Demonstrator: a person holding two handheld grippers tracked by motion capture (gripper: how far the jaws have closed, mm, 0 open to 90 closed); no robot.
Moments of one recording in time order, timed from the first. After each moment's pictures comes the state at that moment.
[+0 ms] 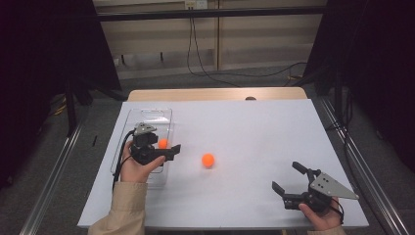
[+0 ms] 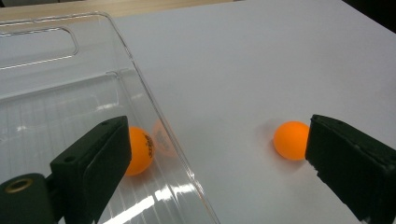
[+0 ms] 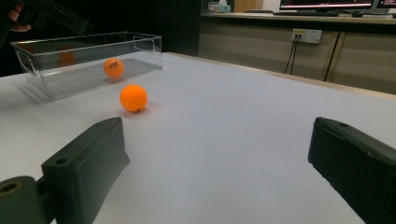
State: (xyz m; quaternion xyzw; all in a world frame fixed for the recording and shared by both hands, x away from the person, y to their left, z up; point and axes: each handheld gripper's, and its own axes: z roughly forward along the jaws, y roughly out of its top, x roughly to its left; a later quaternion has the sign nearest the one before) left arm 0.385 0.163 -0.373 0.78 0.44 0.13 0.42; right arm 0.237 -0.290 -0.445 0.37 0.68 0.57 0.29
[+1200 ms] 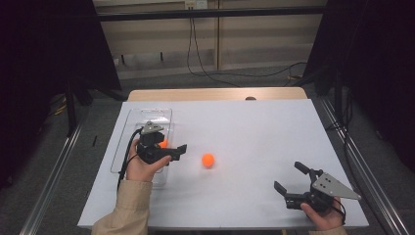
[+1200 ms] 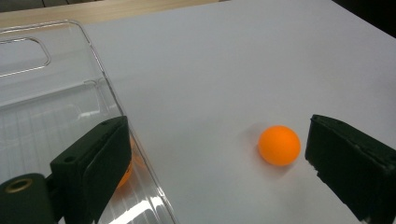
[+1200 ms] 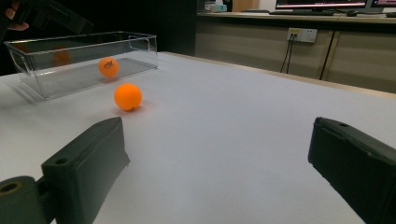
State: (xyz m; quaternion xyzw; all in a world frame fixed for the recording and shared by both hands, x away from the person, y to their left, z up) left arm 0.386 0.146 -0.372 0.79 0.42 0.13 0.43; right arm 0.236 -0.295 -0.447 0.38 0.67 0.56 0.29
